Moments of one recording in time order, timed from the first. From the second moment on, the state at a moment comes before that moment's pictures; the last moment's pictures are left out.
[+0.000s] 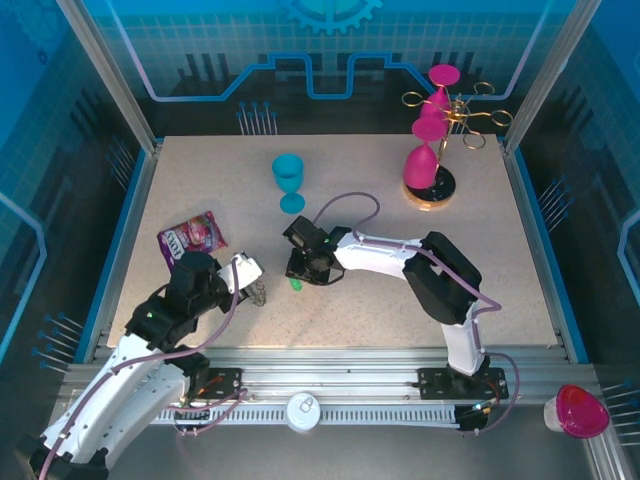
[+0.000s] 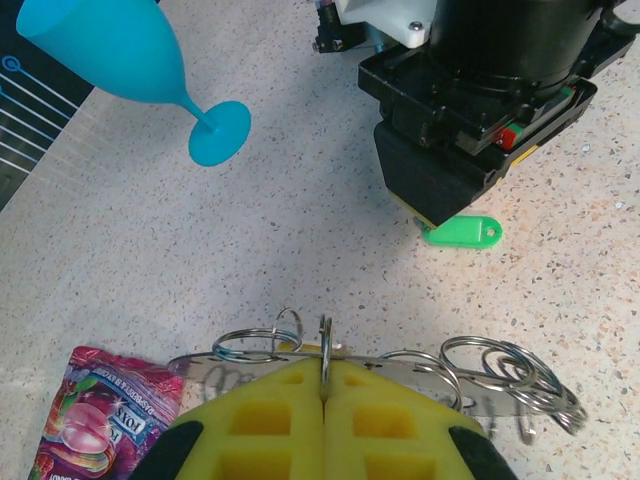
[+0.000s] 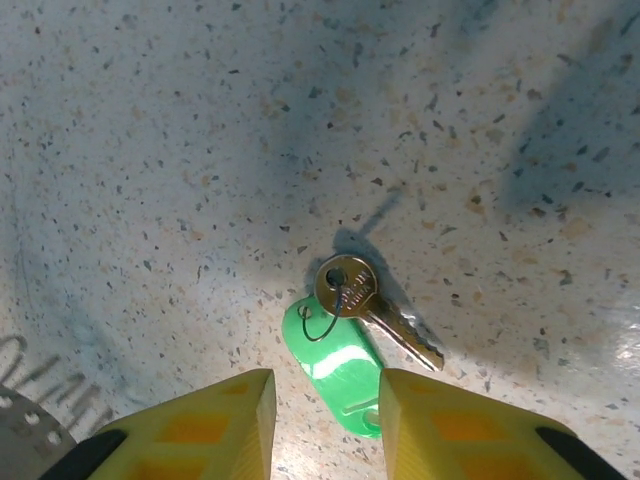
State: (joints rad) left arm -0.41 0.58 0.57 -0.62 0.05 0.57; right arm 0.90 2.00 1.39 -0.51 -0.10 1.12
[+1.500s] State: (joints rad) left arm -0.41 0.56 0.57 -0.62 0.09 0.57; right arm 0.90 1.97 1.39 -0.52 -0.08 1.00
